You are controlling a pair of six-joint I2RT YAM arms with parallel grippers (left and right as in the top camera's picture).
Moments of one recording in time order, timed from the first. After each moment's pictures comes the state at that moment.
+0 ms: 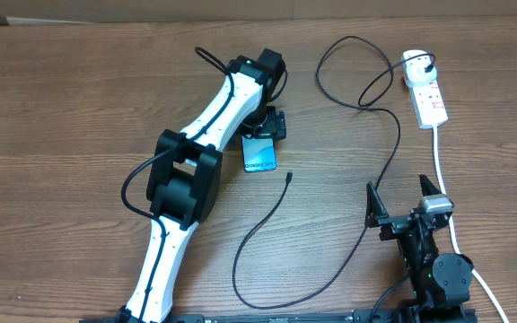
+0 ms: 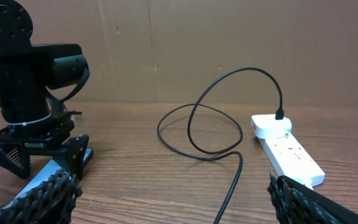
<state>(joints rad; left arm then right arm) -0.46 2.47 2.12 -1.23 0.00 -0.54 0.09 0.01 0.02 -0.03 -0.06 0.04</state>
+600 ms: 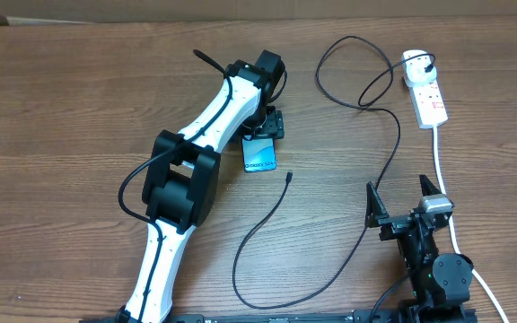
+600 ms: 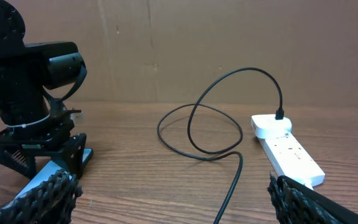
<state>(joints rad) -0.46 2.43 2.03 -1.14 0.00 -0.55 0.09 0.01 0.02 -0.04 -0.06 0.04</state>
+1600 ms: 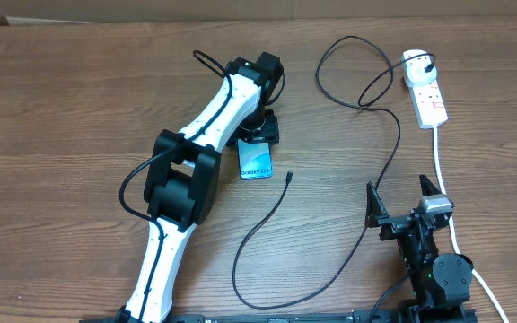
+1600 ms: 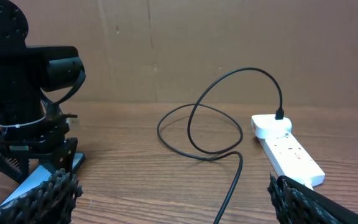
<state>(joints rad) -0.46 2.44 2.07 -1.26 0.02 -0.55 0.09 0.01 0.02 -0.03 -0.06 0.04</state>
